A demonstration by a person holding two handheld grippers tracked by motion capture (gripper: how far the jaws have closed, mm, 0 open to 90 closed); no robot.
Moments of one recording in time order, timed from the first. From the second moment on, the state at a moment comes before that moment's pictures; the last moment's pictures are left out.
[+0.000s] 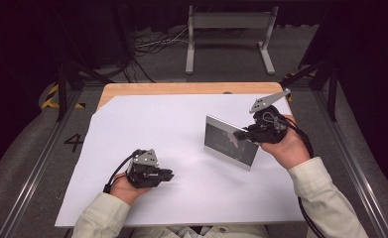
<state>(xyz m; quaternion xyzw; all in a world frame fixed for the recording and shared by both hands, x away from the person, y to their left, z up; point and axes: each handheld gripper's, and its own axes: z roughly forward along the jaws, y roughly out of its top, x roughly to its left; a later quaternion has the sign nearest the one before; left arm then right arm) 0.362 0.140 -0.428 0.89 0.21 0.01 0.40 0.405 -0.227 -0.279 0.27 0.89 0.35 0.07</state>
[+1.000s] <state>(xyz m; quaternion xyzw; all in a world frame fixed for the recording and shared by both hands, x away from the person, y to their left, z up) 0.357 0.170 -0.428 0.87 0.25 0.03 0.41 0.449 -0.190 -0.282 0.16 0.92 0.36 0.02</state>
